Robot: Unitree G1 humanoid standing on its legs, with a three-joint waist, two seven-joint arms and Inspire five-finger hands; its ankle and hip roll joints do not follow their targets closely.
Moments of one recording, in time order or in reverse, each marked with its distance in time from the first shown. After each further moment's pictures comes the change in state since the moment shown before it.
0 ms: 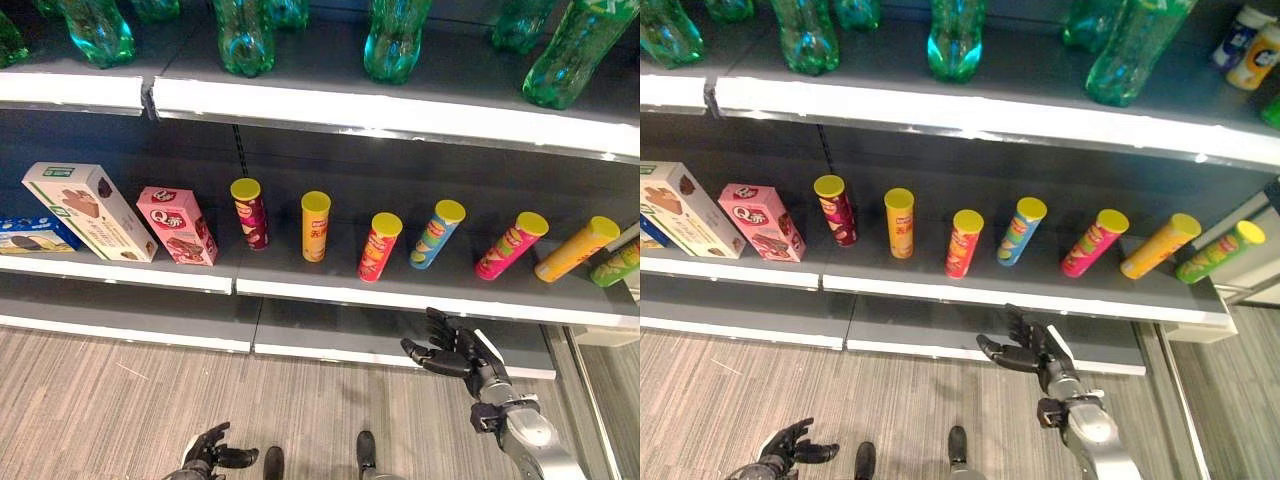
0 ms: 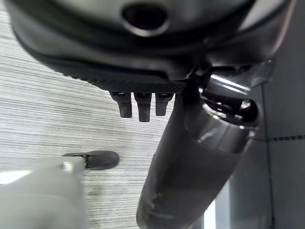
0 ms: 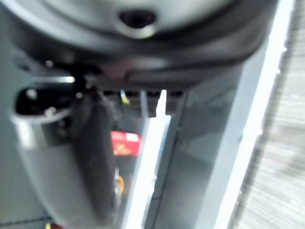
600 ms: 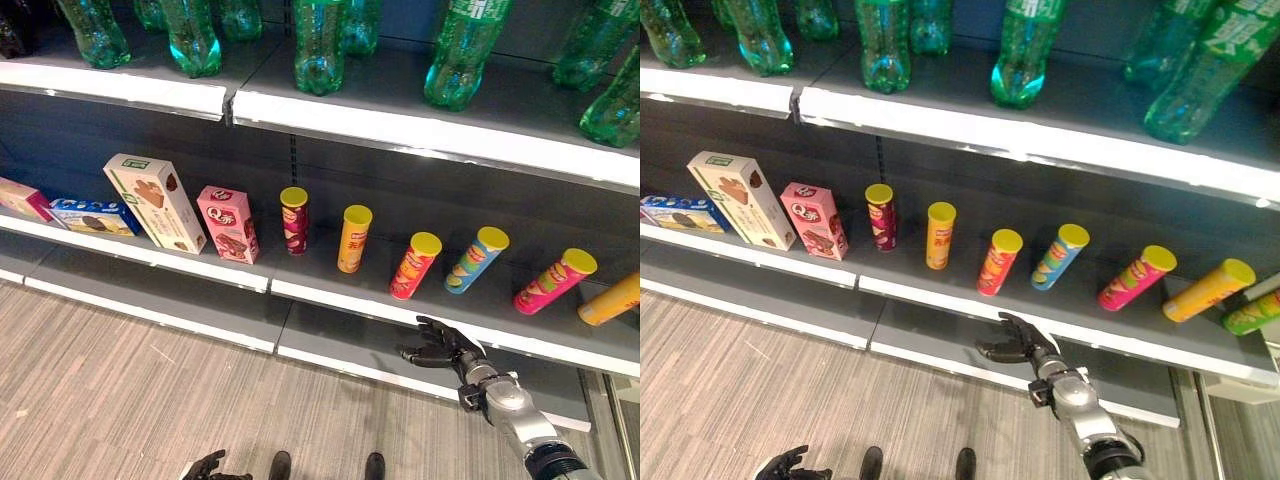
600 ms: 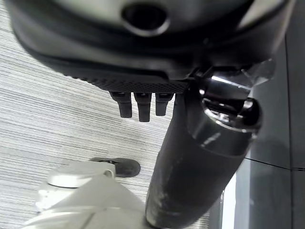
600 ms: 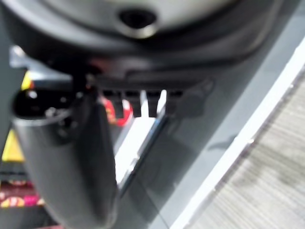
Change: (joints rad) left arm 0.040 0.008 -0.027 0.019 0.007 -0.018 -0.004; right arm -0.262 0.008 0.131 0.382 -0.068 0.010 -0.002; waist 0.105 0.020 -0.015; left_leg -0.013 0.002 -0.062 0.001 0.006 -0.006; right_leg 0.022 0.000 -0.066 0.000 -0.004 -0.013
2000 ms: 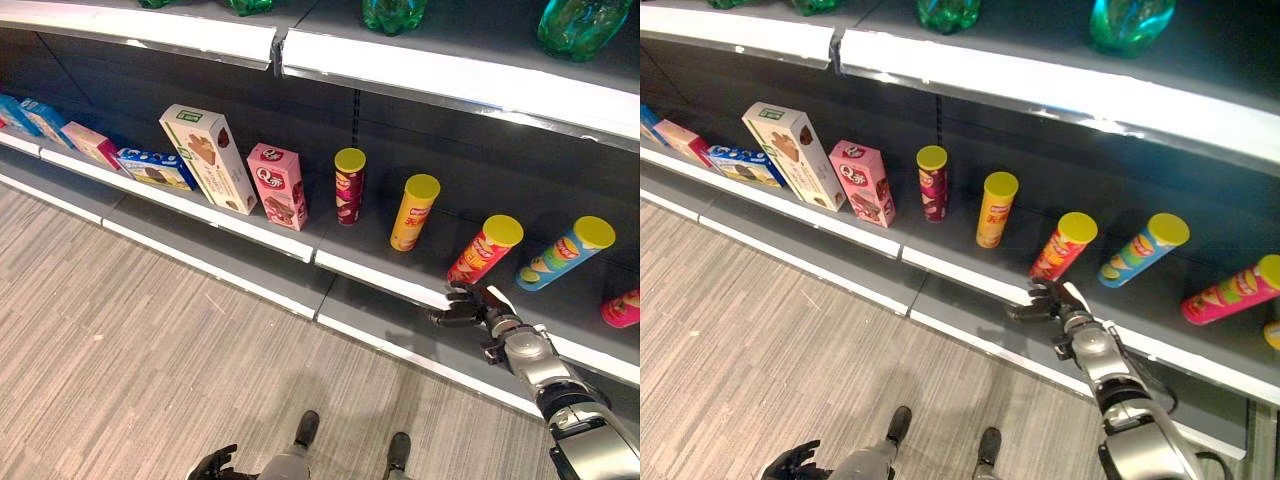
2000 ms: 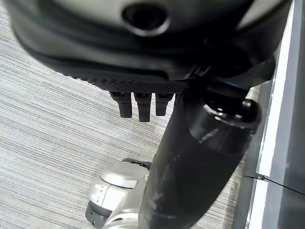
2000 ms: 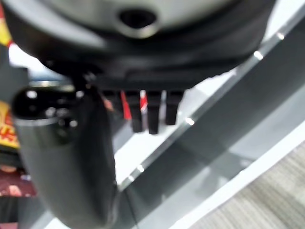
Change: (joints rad) left arm 0.005 0.007 -0.043 -0.038 -0.050 -0.003 -0.065; right arm -0.327 -0.098 0.034 0.315 -0.080 0.013 -0.045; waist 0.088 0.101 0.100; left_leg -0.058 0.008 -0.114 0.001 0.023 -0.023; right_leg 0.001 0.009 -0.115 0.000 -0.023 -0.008
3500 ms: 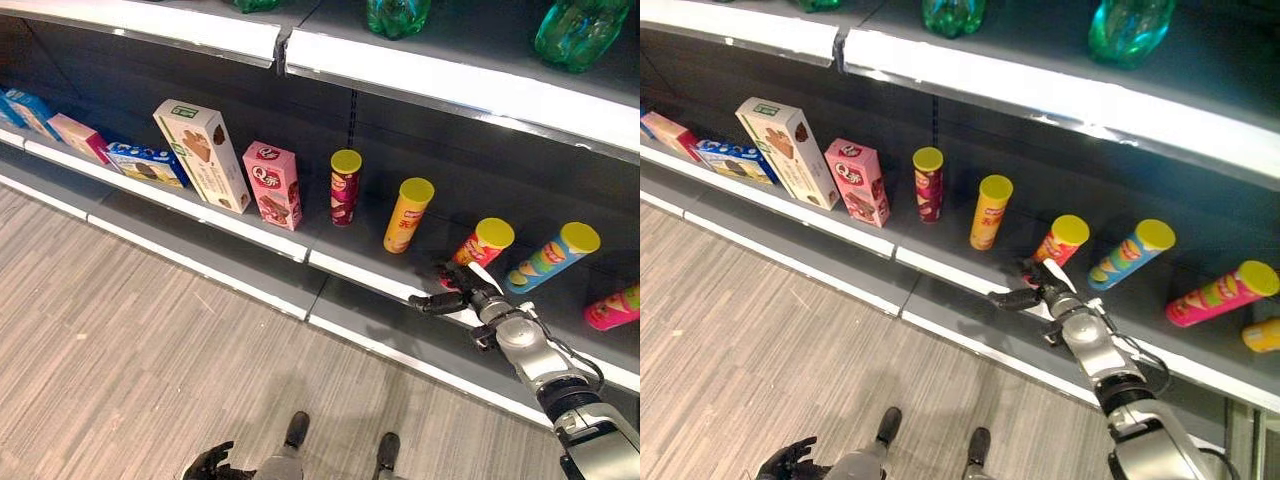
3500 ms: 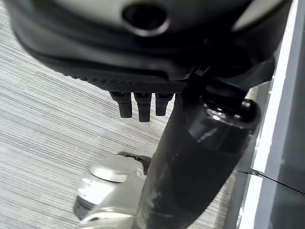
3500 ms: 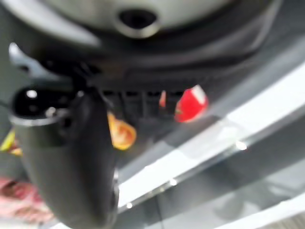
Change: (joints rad) left arm -0.040 0.021 0.028 0.021 -0.024 0.001 -0.009; right arm 0.132 -0.102 0.026 -0.460 -0.058 -0.008 0.027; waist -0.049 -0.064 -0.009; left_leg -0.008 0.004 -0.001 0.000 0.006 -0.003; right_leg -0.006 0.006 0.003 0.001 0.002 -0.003
